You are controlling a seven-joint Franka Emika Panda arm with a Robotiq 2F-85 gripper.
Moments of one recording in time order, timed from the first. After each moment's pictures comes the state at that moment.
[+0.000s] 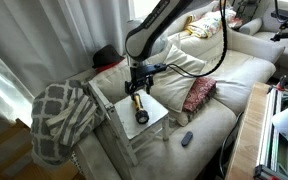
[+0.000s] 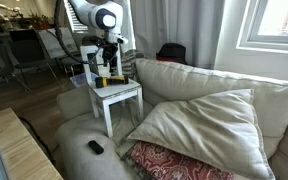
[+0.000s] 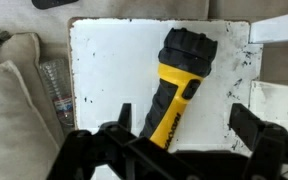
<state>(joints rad) 0.16 0.71 0.12 -1.74 0.23 2.31 0.36</state>
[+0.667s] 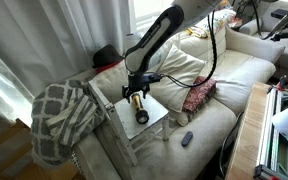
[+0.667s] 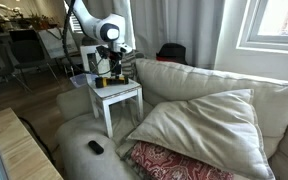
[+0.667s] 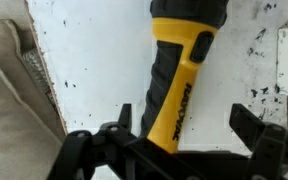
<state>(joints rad) 0.20 0.86 0.07 -1.64 0.23 2.46 0.50</state>
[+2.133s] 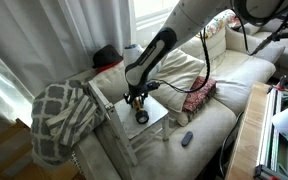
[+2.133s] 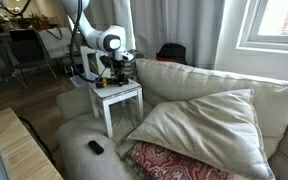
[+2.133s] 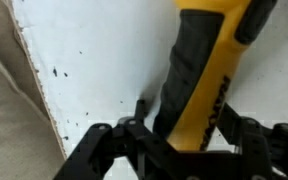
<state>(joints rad) 0.27 1.00 0.00 -1.53 0.20 2.49 0.52</state>
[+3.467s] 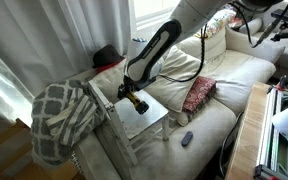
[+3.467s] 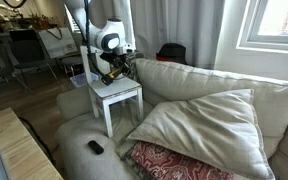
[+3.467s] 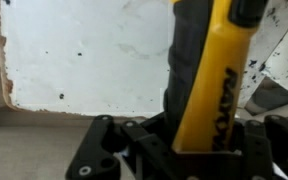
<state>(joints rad) 0.13 0.95 0.17 -1.61 0.17 2.82 0.02</state>
